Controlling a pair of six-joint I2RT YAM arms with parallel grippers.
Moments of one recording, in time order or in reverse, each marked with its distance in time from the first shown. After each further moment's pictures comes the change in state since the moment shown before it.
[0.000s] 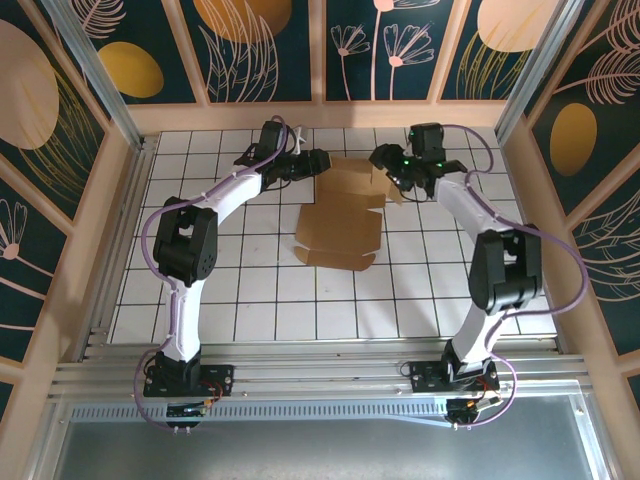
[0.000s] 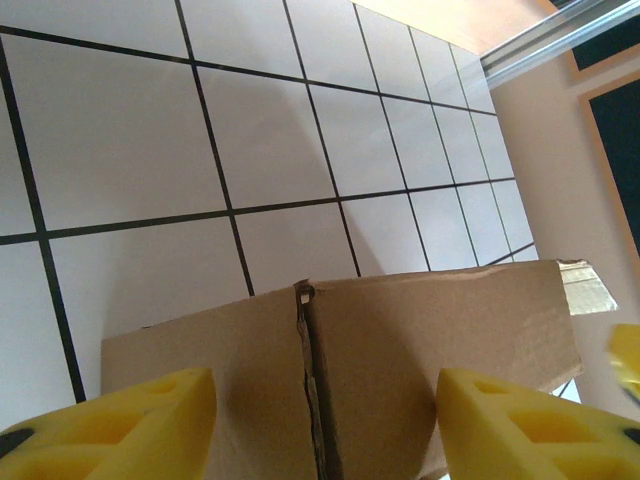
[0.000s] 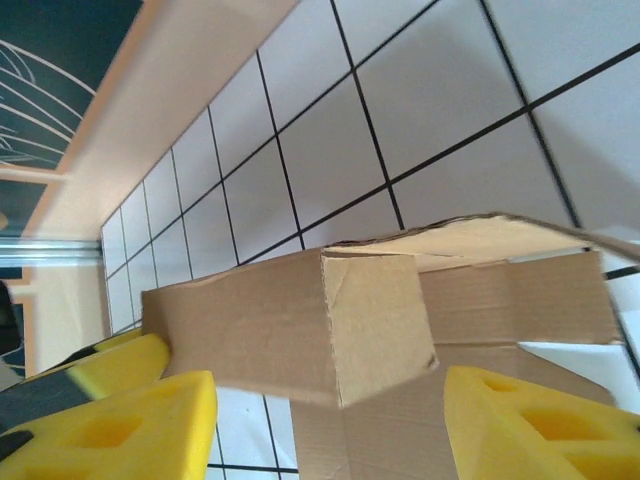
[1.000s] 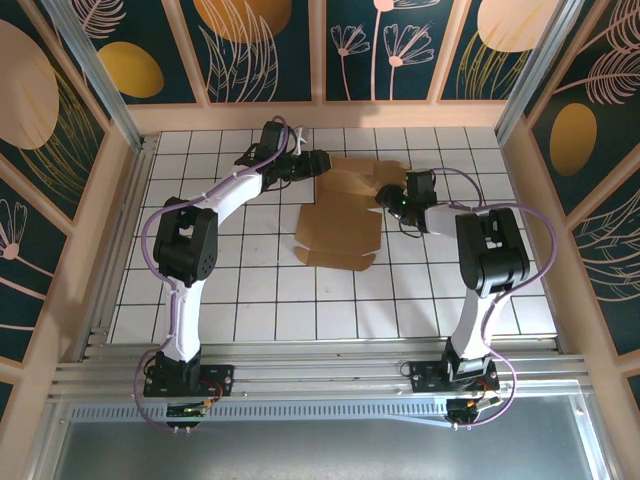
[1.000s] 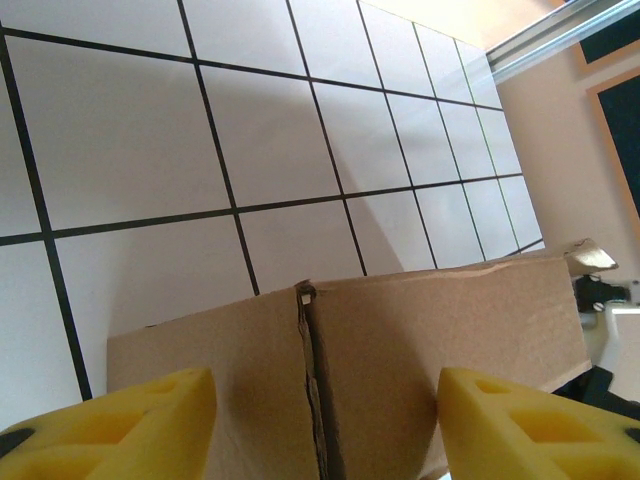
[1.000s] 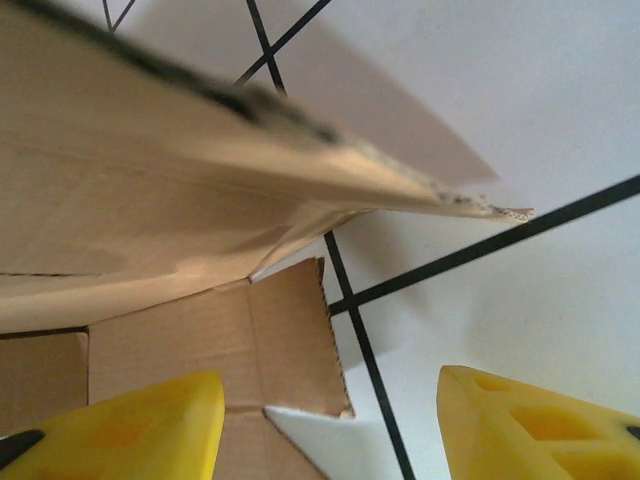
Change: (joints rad) left arm -0.005 -0.002 0.000 -0.011 -0.010 0.019; right arm -0.018 0.191 -0.354 0.476 0.108 -0.055
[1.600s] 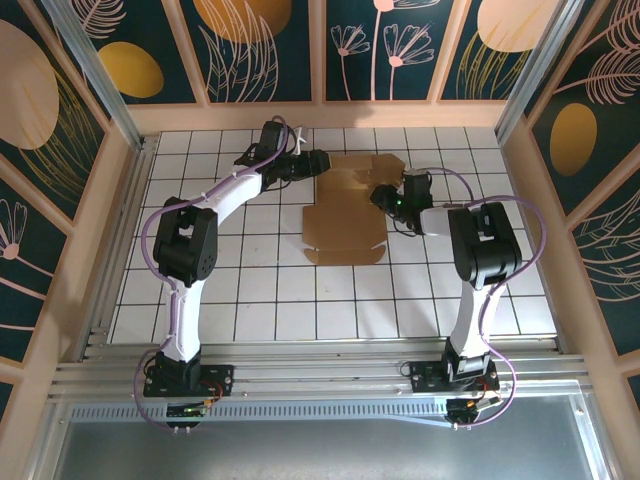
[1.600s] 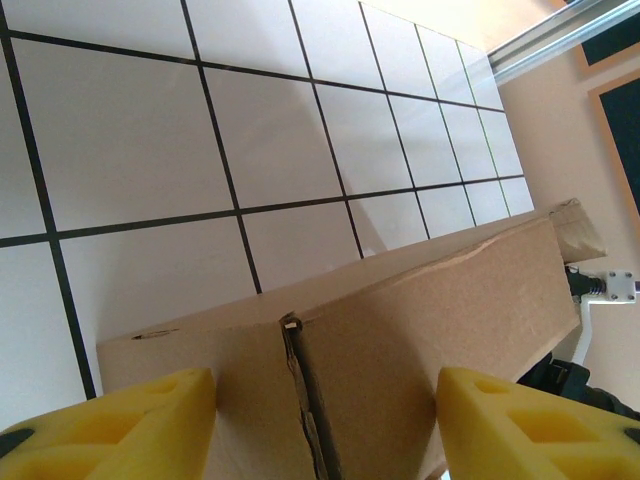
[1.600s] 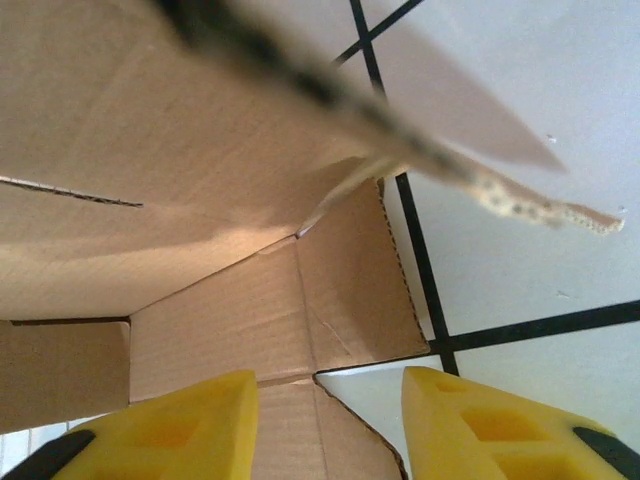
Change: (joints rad) left arm -0.001 0.000 0.002 -0.003 0.000 0.000; right arm 0.013 0.066 0.001 0.164 -0.087 -0.025
